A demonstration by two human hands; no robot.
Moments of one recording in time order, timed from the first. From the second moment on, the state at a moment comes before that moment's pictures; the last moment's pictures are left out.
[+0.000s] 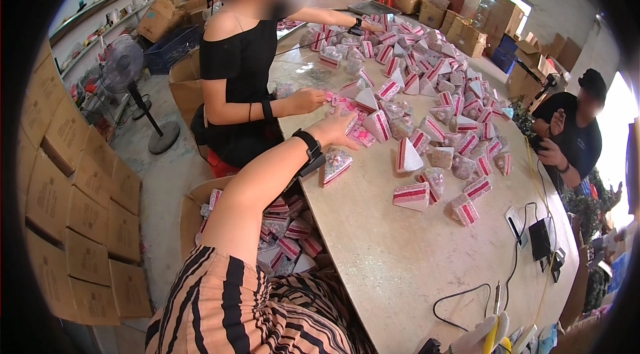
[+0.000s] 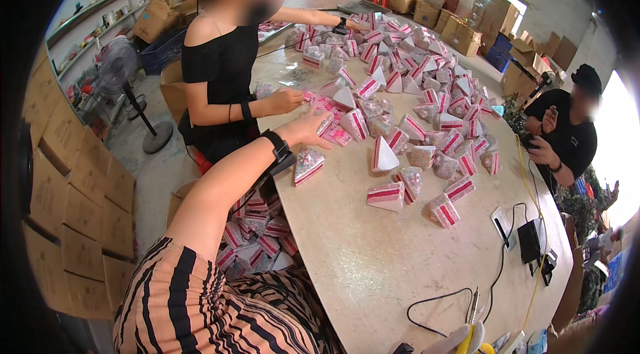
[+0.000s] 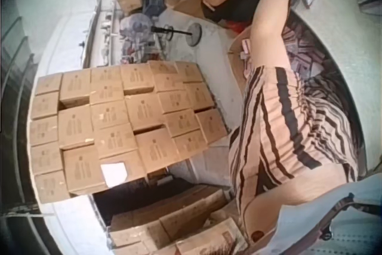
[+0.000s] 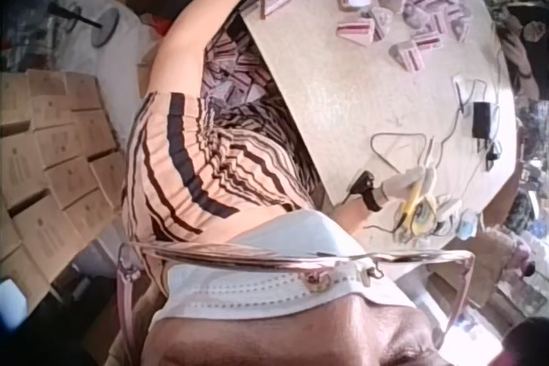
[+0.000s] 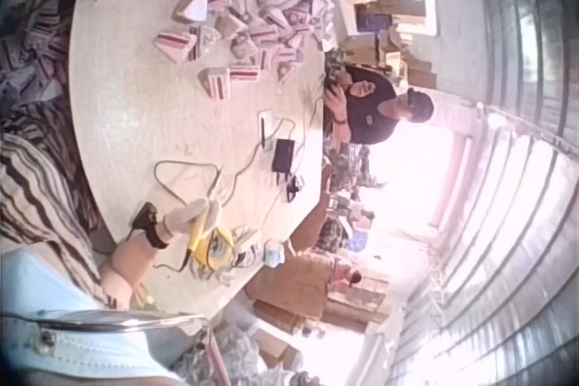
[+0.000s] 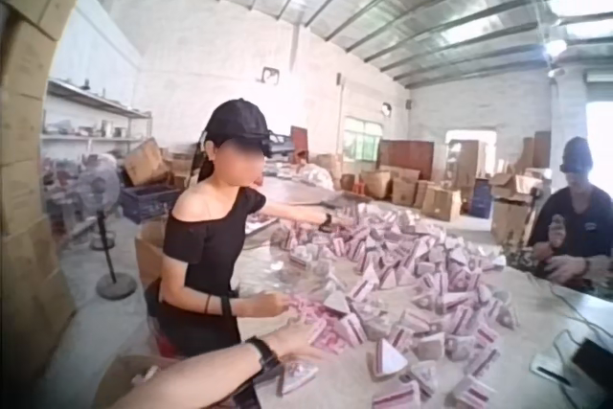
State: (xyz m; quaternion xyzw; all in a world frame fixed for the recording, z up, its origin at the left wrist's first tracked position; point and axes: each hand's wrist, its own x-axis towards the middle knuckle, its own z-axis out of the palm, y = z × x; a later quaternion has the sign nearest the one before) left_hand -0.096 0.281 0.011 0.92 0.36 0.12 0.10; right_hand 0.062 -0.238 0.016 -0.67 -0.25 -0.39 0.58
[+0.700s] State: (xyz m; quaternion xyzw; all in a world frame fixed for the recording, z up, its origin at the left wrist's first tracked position) left_hand -0.151 0.195 0.003 0.92 0.29 0.23 0.16; right_hand 0.066 -0.248 0.001 -0.73 -0.16 -0.35 0.56
